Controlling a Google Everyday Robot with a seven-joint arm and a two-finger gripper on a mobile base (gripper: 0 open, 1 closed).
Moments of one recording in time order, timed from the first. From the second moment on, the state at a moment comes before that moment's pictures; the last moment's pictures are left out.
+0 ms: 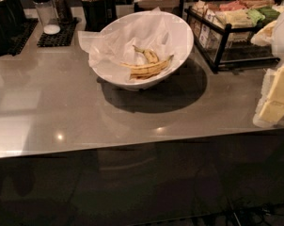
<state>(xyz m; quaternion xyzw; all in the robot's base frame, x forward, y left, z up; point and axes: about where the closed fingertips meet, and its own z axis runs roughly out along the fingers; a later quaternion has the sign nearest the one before) 0.438 -0.217 0.976 -0.60 0.78 -0.03 0.16</state>
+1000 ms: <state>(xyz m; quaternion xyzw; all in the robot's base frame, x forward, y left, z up) 0.478 -0.184 0.994 -0.63 0.75 0.00 0.21</state>
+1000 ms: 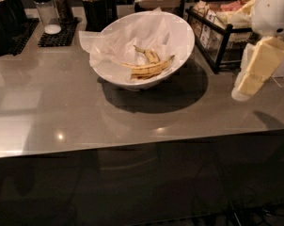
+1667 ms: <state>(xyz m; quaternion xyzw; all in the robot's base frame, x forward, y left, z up) 0.561 -0.054 1.000 -0.70 0.66 0.11 0.26</state>
